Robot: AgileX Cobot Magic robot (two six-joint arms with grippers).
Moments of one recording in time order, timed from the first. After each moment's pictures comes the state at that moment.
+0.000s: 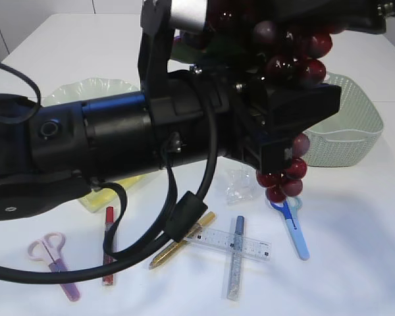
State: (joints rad) left arm -0.86 1.63 -0.88 0.54 -0.79 -0.71; right arm 0.28 1.18 -1.17 0.93 0.91 -0.63
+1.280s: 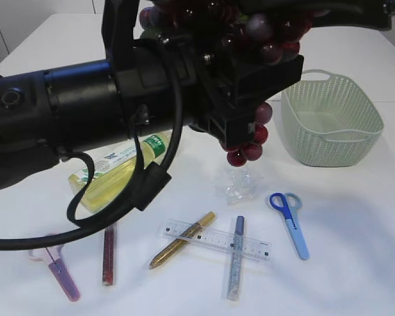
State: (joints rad) left arm -0.79 1.57 -0.88 0.58 -0.73 -0.60; right arm 0.28 1.18 -1.17 0.90 0.88 -0.65
